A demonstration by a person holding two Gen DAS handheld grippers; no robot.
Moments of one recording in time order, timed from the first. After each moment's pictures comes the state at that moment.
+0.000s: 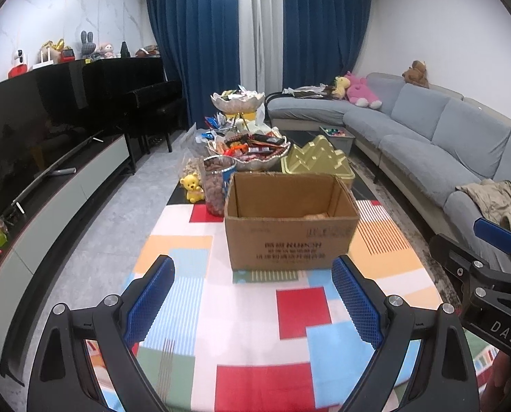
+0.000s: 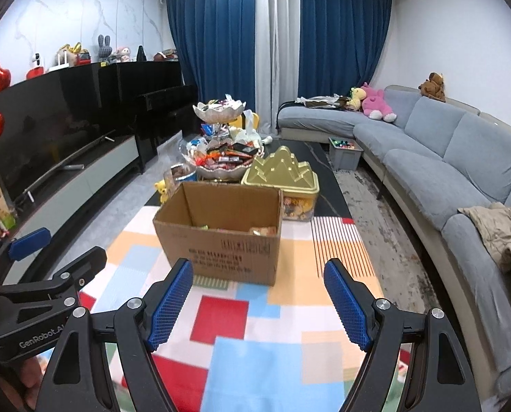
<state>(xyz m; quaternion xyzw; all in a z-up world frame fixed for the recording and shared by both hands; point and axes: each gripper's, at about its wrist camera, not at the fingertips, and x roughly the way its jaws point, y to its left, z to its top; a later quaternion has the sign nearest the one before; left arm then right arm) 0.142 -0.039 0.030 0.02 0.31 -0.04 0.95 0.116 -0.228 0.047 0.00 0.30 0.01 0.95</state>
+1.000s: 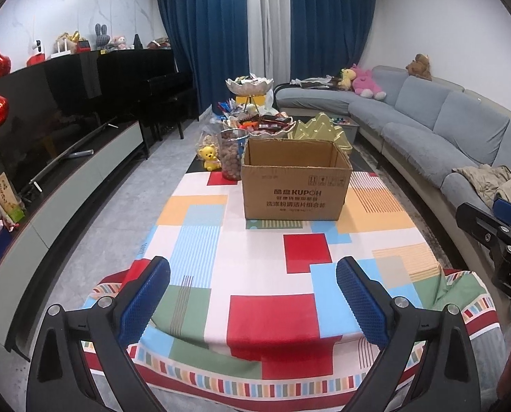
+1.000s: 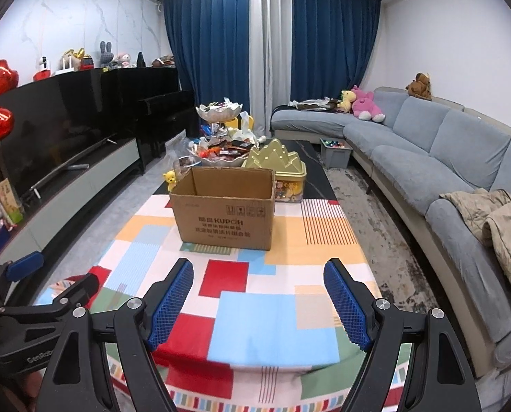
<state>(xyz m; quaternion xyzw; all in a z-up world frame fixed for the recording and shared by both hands) 0.028 -0.021 0.014 0.02 0.32 -0.02 0.95 0.007 -0.229 0.050 0.01 0.29 0.00 0.96</state>
